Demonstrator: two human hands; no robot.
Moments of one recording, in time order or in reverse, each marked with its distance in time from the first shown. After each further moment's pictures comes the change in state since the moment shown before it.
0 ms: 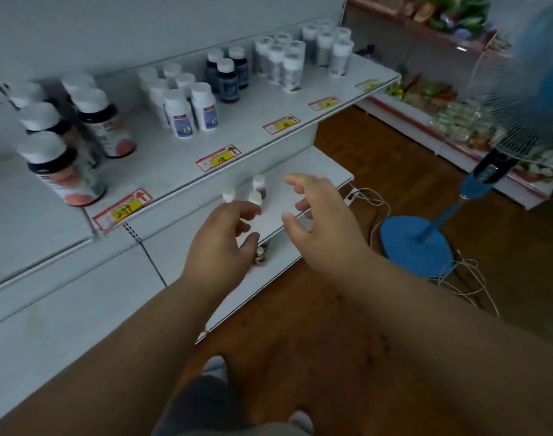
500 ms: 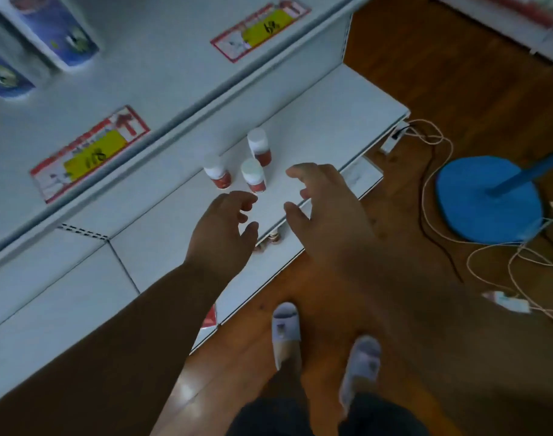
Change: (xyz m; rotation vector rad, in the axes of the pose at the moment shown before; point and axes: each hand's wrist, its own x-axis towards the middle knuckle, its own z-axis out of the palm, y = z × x) left_hand 0.176 -0.140 0.178 0.201 -0.182 -0.251; right_hand 0.147 0.202 0.142 0.054 -0.170 0.218
